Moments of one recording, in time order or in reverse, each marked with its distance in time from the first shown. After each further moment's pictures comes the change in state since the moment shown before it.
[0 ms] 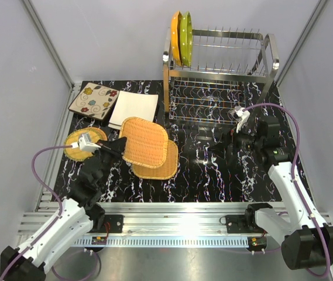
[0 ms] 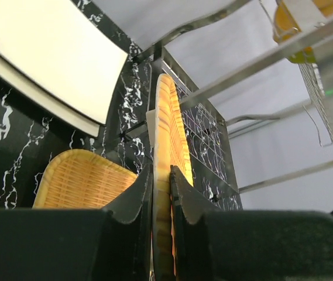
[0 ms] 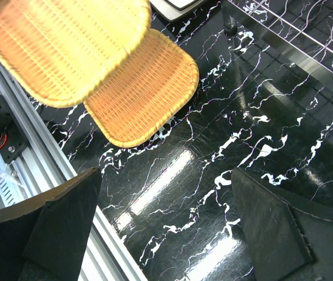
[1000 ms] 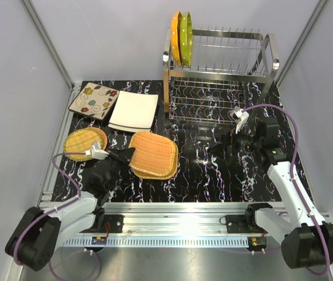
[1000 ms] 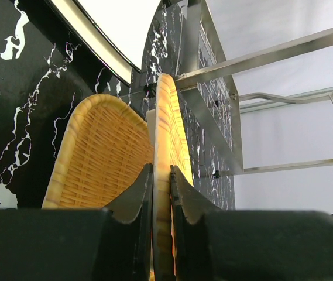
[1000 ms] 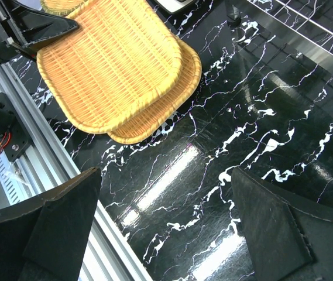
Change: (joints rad) left arm 0.090 0.389 -0.261 0.513 0.174 -0.235; right arm 0.000 0.010 -0.019 0.005 -0.005 0.013
